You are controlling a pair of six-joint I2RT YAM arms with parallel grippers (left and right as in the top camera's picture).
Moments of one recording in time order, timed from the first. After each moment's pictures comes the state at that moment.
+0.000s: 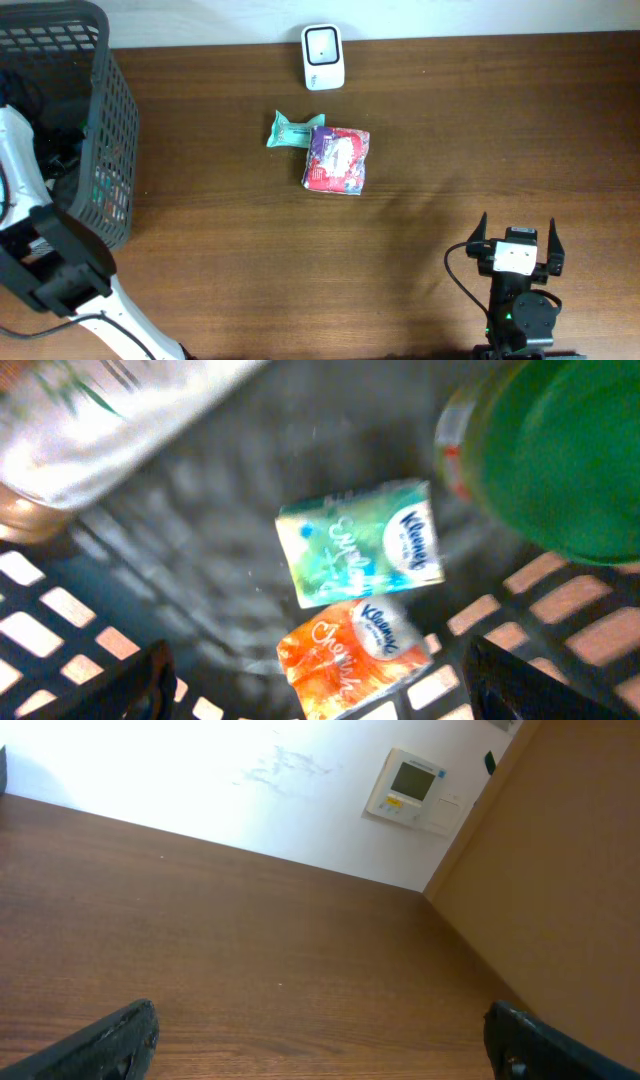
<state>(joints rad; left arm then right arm) 0.51 2.17 2.06 -1.37 -0.08 -0.33 -0.02 0.01 0.01 -0.05 0.29 -0.35</state>
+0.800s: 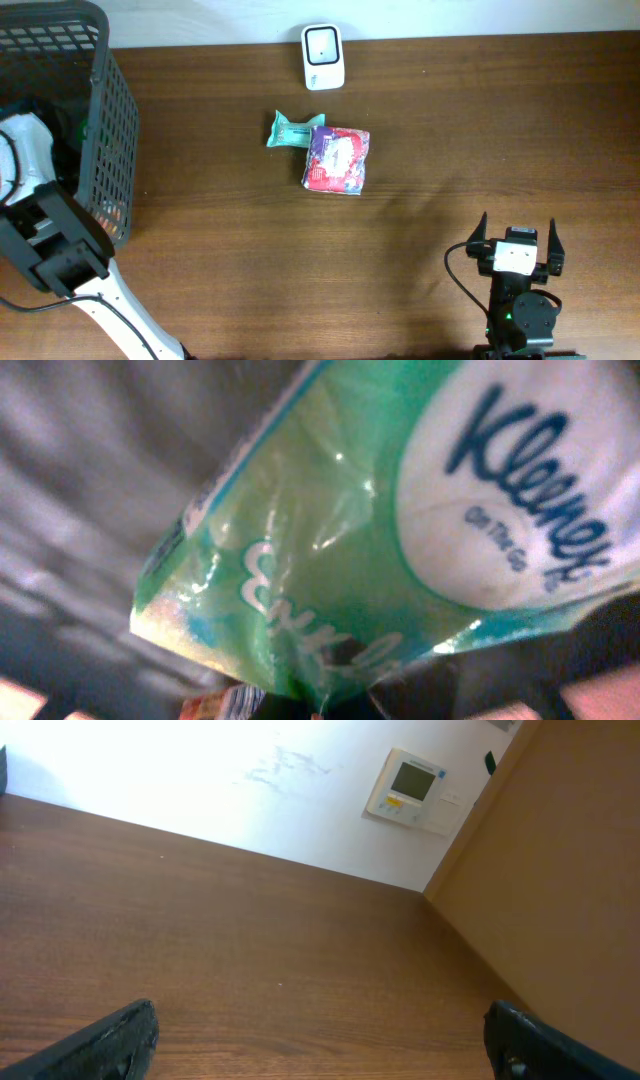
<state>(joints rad) 0.51 2.33 2.05 -1.43 -0.04 -0.32 -0.02 0.01 0.01 -0.05 0.29 -0.34</state>
